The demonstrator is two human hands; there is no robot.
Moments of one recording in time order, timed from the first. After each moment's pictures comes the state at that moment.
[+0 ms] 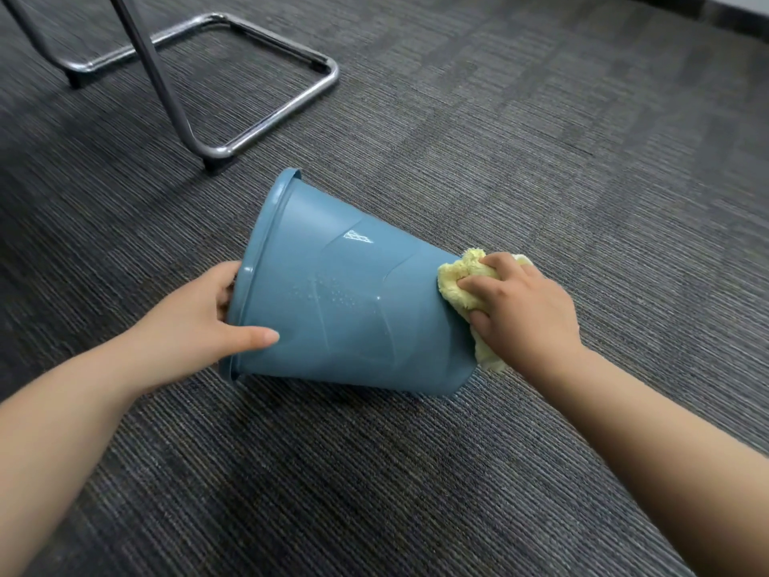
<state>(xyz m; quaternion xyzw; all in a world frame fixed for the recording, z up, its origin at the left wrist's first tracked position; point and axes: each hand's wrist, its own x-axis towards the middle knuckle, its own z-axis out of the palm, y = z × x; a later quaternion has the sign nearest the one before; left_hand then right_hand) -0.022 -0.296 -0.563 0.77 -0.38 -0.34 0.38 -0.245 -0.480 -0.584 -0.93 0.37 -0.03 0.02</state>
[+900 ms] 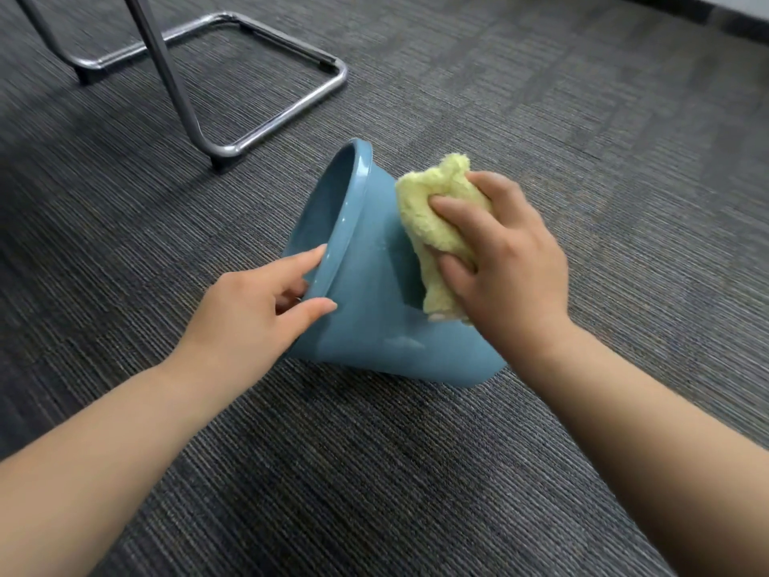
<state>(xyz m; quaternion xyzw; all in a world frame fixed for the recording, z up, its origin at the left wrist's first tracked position) -0.062 -0.312 -0.547 0.81 -0.44 -0.15 0.37 -0.205 -0.452 -0.534 -0.90 0.29 -0.31 0.08</state>
